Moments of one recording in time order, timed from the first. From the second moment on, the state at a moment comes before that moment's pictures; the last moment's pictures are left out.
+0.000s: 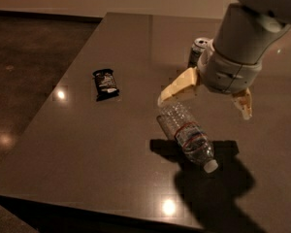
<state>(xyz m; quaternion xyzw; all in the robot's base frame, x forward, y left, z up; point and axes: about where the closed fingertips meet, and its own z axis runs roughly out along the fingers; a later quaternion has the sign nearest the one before) 0.445 -0.127 0.904 -1.00 0.04 -0.03 0.08</state>
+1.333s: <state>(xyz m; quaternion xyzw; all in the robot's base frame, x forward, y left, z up) 0.423 -0.116 0.857 -0.99 -0.11 -0.02 0.02</state>
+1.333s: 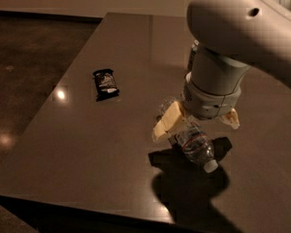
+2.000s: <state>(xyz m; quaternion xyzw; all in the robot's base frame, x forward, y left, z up) 0.421 -0.117 0.854 -0.99 -0.12 -0.03 0.00</state>
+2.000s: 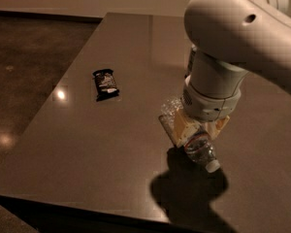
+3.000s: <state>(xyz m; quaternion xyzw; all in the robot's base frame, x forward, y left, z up) 0.414 -0.100 0.887 -0.99 -0.11 -0.01 0.05</state>
